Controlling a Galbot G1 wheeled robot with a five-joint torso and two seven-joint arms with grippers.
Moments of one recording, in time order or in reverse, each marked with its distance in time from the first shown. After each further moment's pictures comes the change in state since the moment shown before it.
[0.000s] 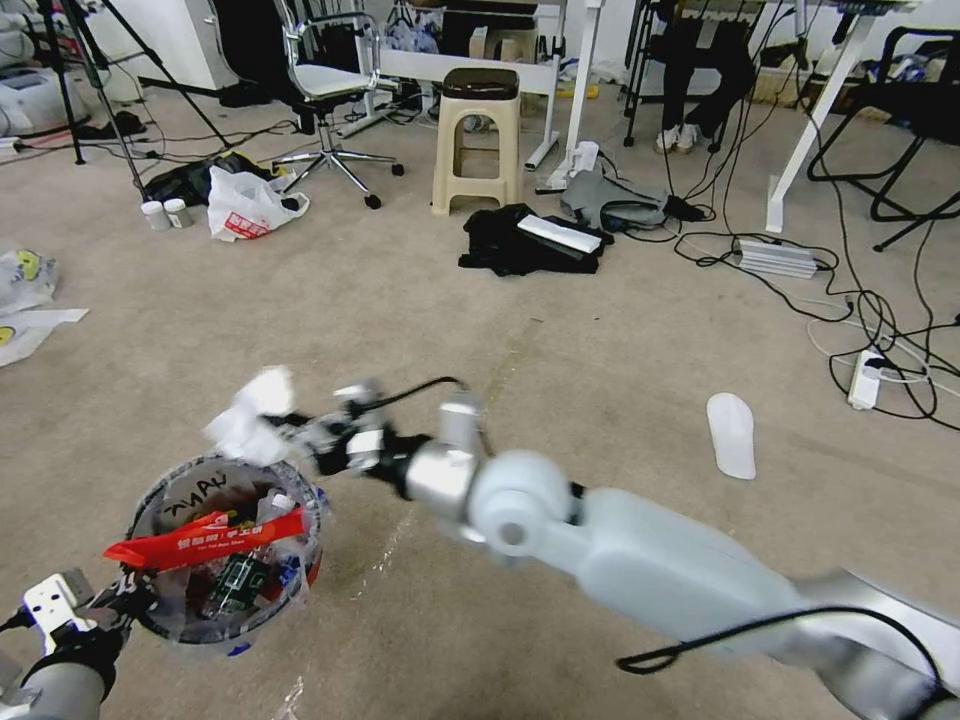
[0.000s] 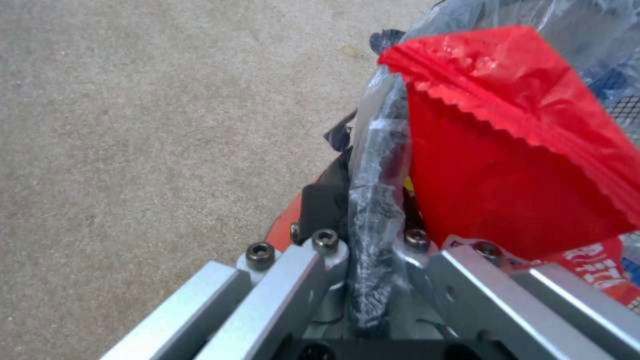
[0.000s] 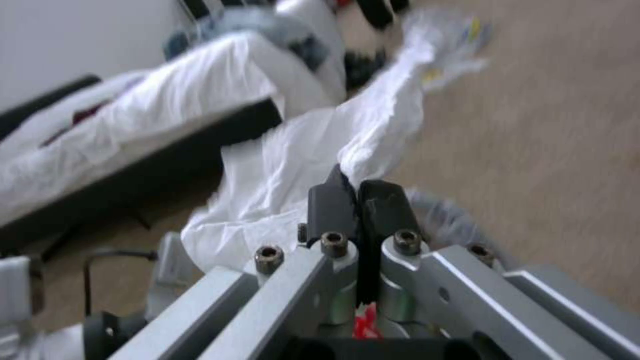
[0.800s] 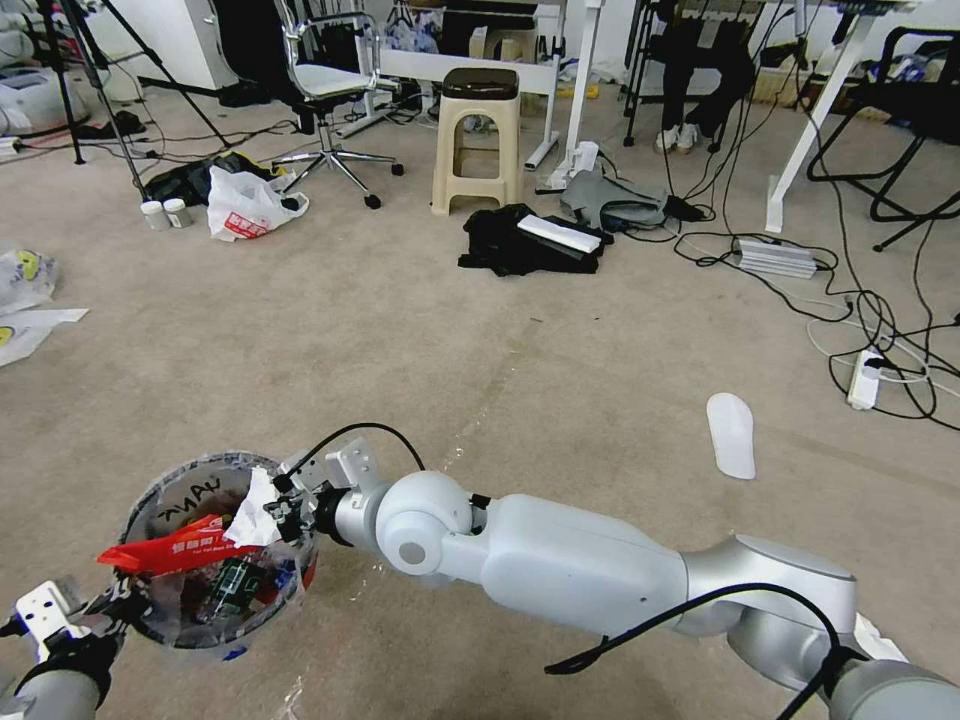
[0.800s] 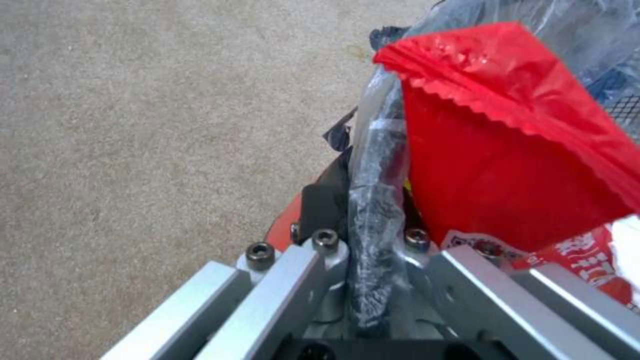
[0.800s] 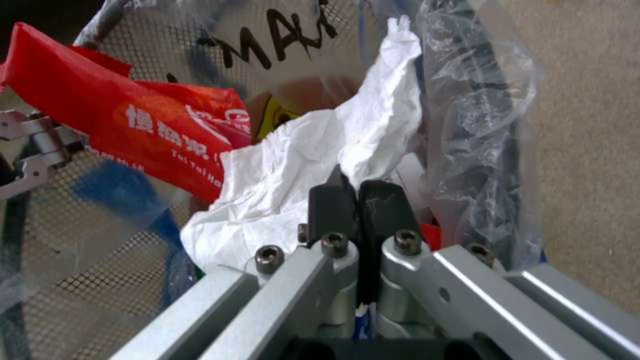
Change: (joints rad) left arm 0.004 -0.015 -0.007 0.007 0.003 -0.009 0.005; right arm 0.028 0.134 -0.110 -0.163 -0.037 -0.251 0.237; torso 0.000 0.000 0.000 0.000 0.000
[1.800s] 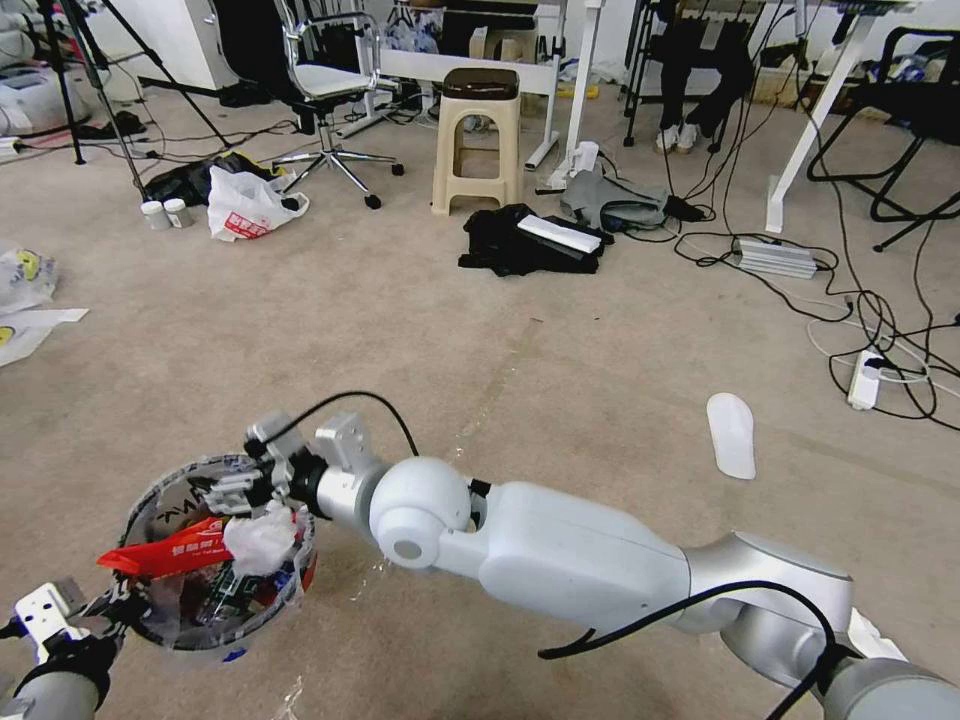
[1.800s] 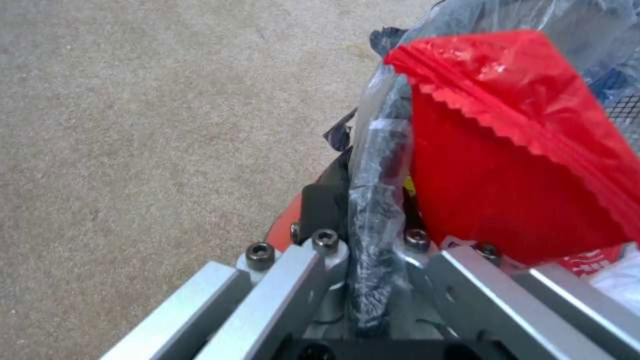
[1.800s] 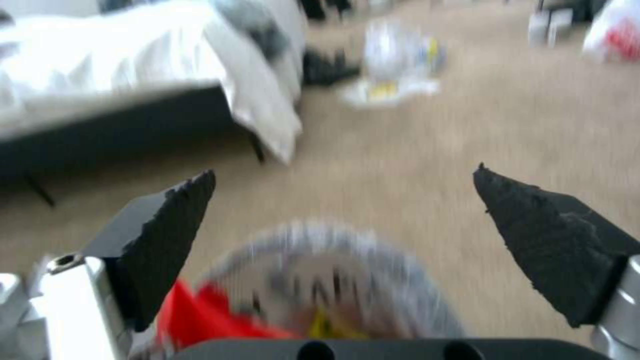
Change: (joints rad) left arm 0.000 0.002 0.000 0.006 -0.002 -0.001 0.003; right arm 0.007 0.009 0.092 0.056 -0.189 0.237 -0.166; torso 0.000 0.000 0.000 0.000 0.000
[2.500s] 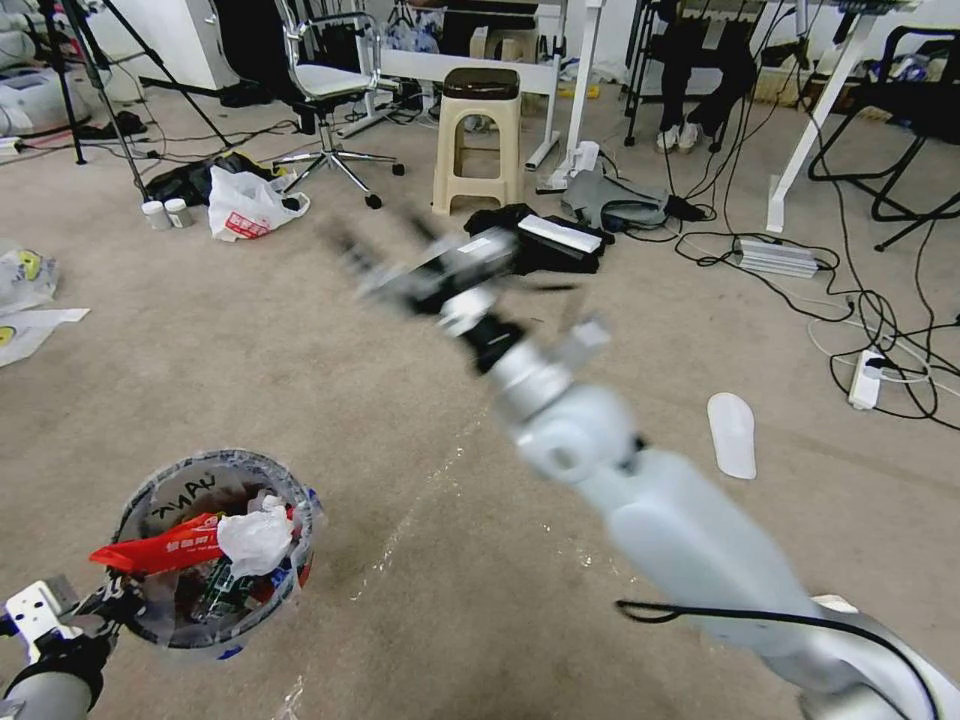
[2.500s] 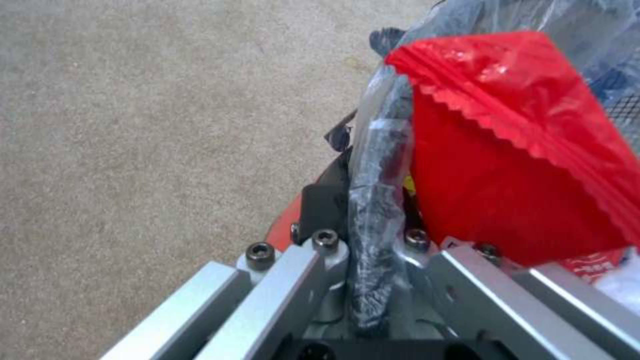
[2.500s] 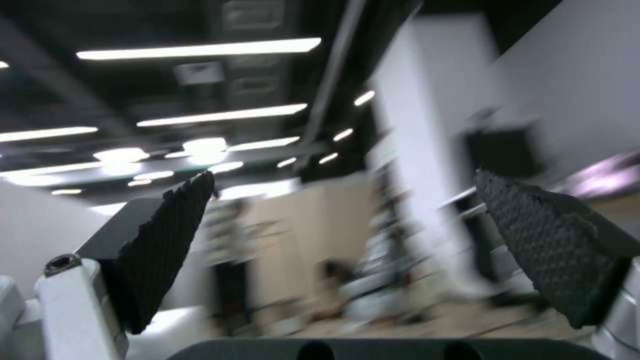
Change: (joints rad) left arm 0.017 -0.001 -0.015 -0.035 -0.011 -0.001 0.000; right arm -0.340 -0.281 0.768 0.267 -0.139 0.454 -0.318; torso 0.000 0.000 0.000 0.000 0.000
